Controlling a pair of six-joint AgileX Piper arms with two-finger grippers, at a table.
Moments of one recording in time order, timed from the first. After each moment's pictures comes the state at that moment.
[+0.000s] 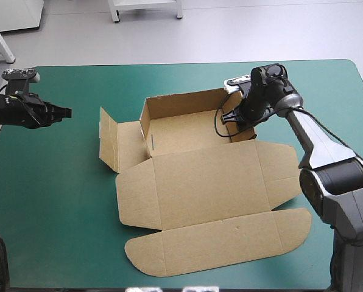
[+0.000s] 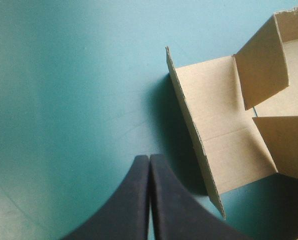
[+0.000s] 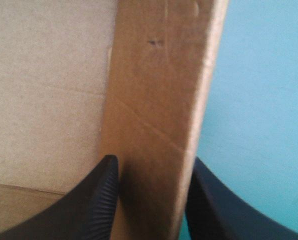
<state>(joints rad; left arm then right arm) 0.25 1.50 -1.51 -0.42 1.11 0.43 0.30 2.07 -1.96 0.02 1.24 -0.01</state>
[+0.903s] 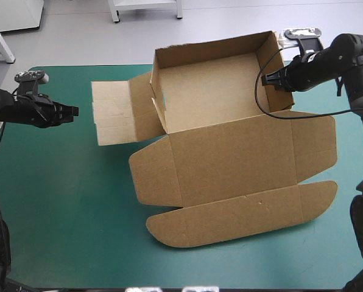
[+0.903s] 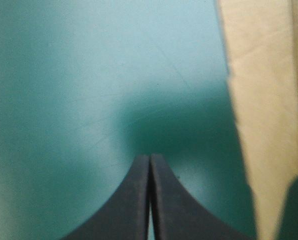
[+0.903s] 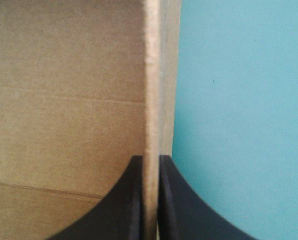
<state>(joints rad) 0.25 1.59 -1.51 -0.54 1.10 0.48 0.06 1.72 -1.99 0.28 1.24 -0.15</state>
